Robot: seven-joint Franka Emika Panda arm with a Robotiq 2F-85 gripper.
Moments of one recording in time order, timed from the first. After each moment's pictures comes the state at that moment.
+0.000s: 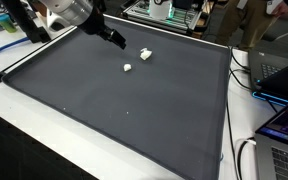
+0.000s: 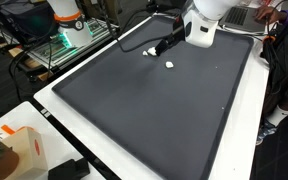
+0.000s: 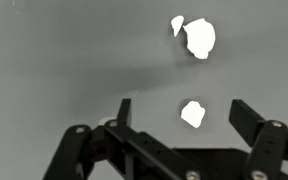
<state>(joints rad) 0.01 0.65 -0.02 -1.45 0.12 1.55 0.15</state>
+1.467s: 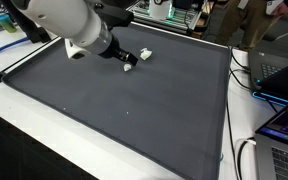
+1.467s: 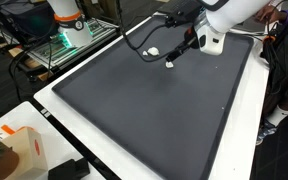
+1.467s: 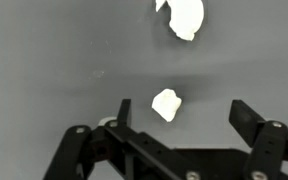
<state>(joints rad) 0.08 0.81 0.00 -1.31 0.08 1.55 0.15</state>
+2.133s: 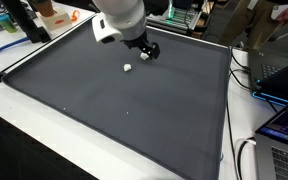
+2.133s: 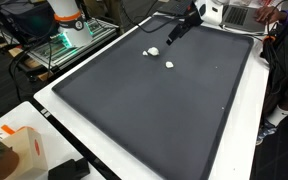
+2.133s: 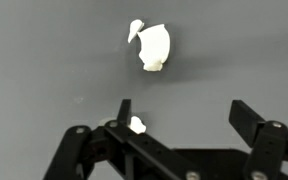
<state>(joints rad) 0.20 0.61 0.01 -1.55 0.02 1.67 0.30</state>
